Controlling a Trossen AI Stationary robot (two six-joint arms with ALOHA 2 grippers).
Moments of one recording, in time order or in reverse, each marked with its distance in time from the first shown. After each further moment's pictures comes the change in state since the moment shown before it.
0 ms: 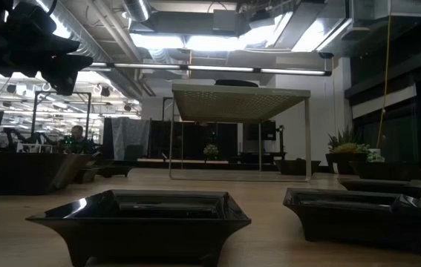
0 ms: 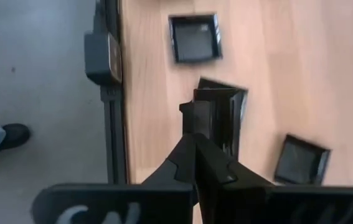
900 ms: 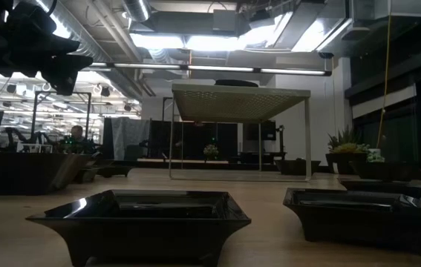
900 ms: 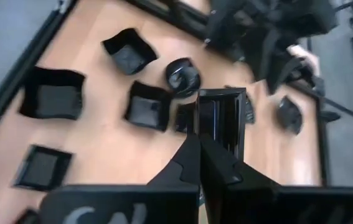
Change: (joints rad) left arm 0.000 0.000 0.000 0.000 -0.001 0.000; right arm -0.408 -0.042 0.292 0.144 0.020 -0.981
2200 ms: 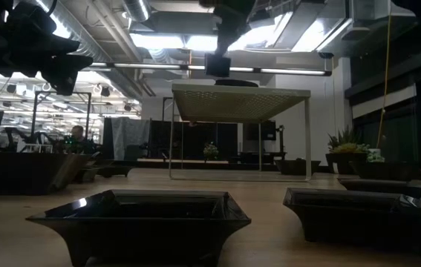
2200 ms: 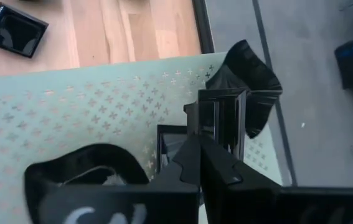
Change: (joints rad) left arm 0.000 0.000 0.000 0.000 0.001 0.000; right arm -0.619 -0.093 -0.163 -0.105 -0.058 -0.083
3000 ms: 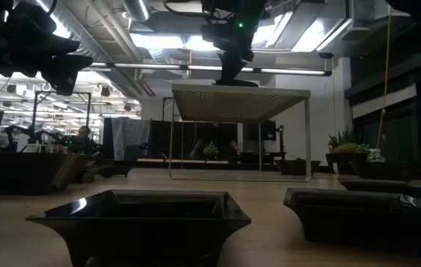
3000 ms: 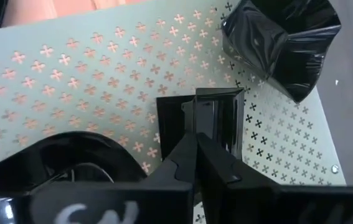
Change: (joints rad) left arm 0.000 0.000 0.000 0.000 0.000 0.000; right arm -0.073 0.004 -0.175 0.059 -0.066 0.123
